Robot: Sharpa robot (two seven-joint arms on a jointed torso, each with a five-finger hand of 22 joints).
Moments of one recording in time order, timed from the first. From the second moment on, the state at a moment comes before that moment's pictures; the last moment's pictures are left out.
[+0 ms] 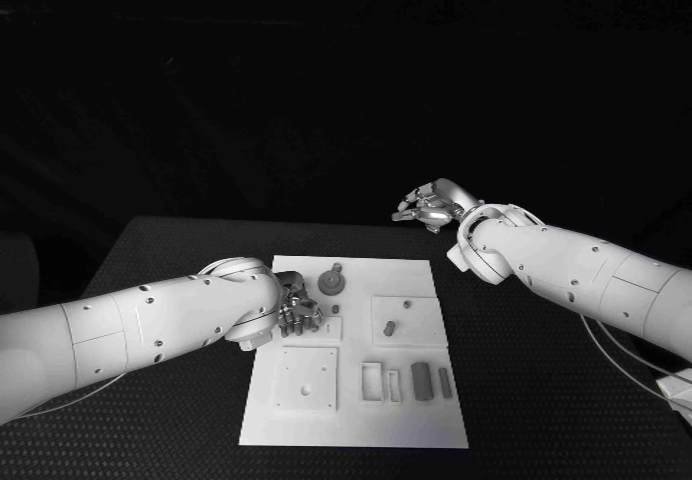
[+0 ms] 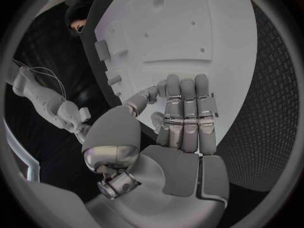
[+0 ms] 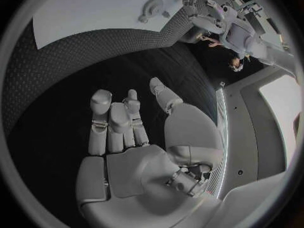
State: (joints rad) left arm 1.33 -0.58 -0.24 1.31 -0.98 -0.02 -0.55; left_hand 0.90 -0.09 0.57 -0.18 0.36 1.10 0.08 0.36 0.73 1.38 -0.01 0.34 0.58 1.21 -0.02 0.42 1.13 0.06 1.13 -0.11 0.26 1.16; right arm 1.29 -0.54 -0.04 0.96 -0.93 -0.39 0.09; right_hand 0.93 -0.11 0.49 -0.27 0.05 0.93 0.10 0.27 0.61 1.06 0.00 1.11 1.12 1.26 -0.11 1.38 0.93 0.19 1.21 -0.08 0.99 1.31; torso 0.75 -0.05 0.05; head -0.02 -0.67
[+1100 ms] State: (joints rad) left arm 1.32 -0.62 -0.24 1.33 -0.99 -0.04 -0.53; left_hand 0.84 -0.21 0.58 -0.03 0.15 1.12 0.06 0.33 0.76 1.34 -0.02 0.34 0.59 1.19 -0.01 0.42 1.11 0.05 1.12 -0.11 0.21 1.17; right arm 1.28 -0.55 -0.04 0.96 -0.93 -0.38 0.10; right_hand 0.93 -0.11 0.50 -0.27 0.05 0.93 0.11 0.27 0.61 1.06 0.00 1.11 1.12 1.26 -0.11 1.38 0.93 0.19 1.21 -0.08 0.99 1.31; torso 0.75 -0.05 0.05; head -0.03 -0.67
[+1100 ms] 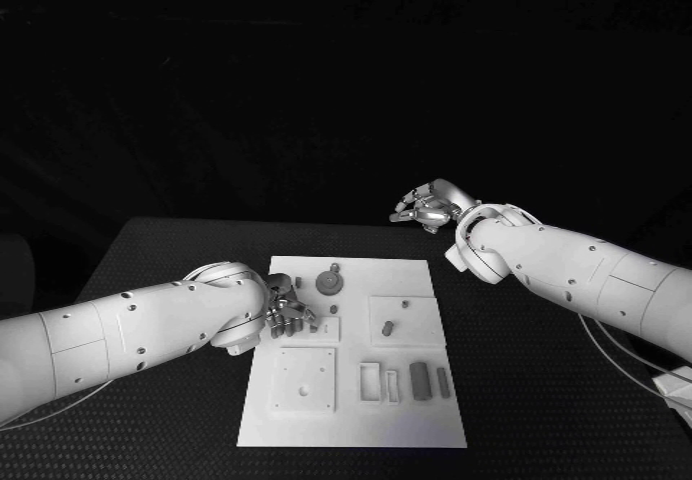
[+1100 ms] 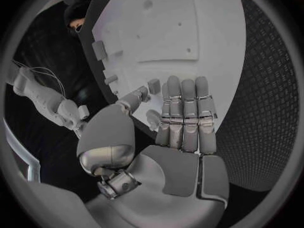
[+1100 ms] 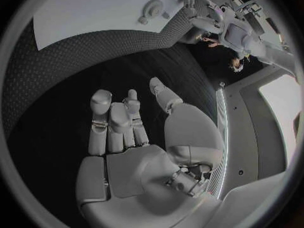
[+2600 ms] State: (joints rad) left arm 1.38 -0.53 -0.16 1.05 -0.95 -0.03 -0.51; left_hand 0.85 -0.19 0.56 0.00 0.08 0.92 0.15 0.17 0.67 1.27 0.03 0.33 0.59 1.13 0.01 0.41 1.07 0.05 1.09 -0.09 0.15 1.20; right arm 1.28 -0.55 -0.04 0.95 -0.93 -0.38 0.09; right_hand 0.93 -0.11 0.49 -0.28 0.05 0.93 0.11 0.27 0.61 1.06 0.00 1.11 1.11 1.26 -0.11 1.38 0.93 0.19 1.21 -0.08 0.99 1.31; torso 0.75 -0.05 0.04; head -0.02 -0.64
